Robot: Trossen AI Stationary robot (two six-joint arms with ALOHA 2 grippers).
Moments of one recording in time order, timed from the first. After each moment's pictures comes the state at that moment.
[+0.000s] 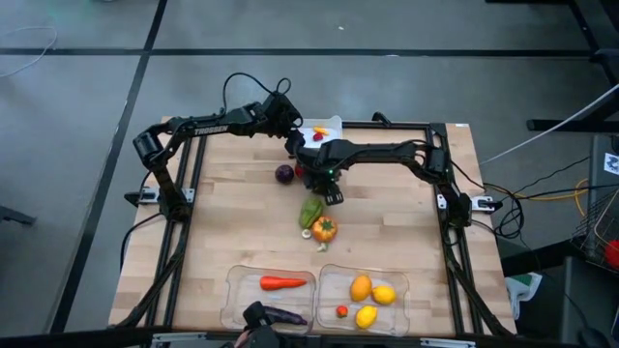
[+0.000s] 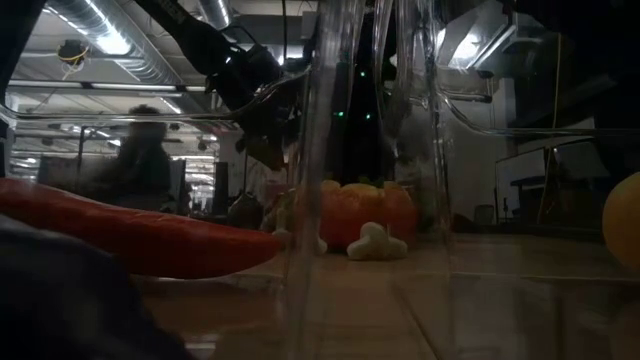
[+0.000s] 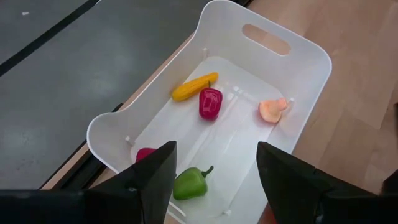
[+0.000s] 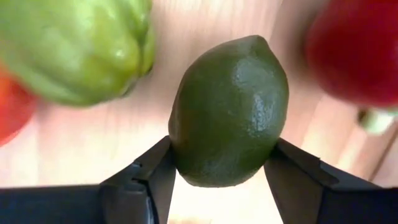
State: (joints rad) left arm 0.63 1.75 1.22 -0.26 0.02 -0.02; right arm -0.22 2.16 1.75 -1.02 -0.03 -0.48
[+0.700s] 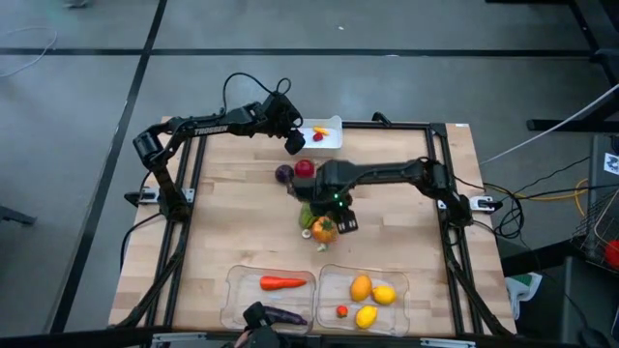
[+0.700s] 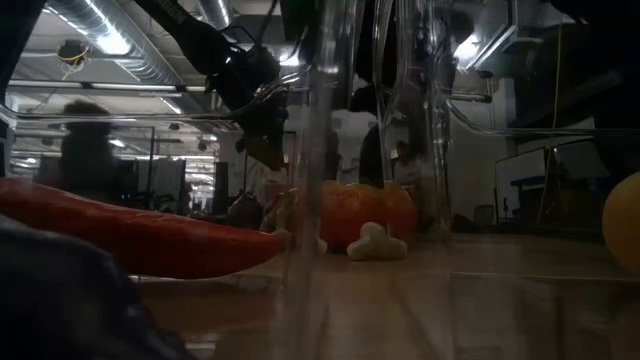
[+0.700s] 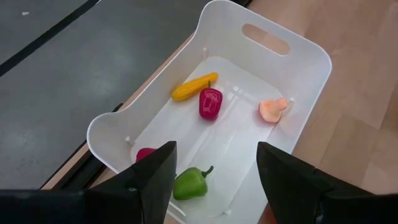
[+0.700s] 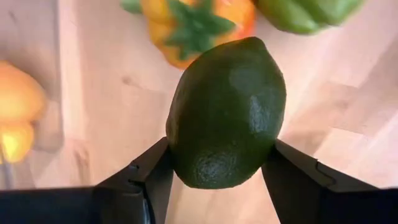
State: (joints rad) left arm 0.63 1.75 1.22 -0.26 0.02 -0.02; right arm 0.02 2.16 2.03 -1.57 -0.10 -0.23
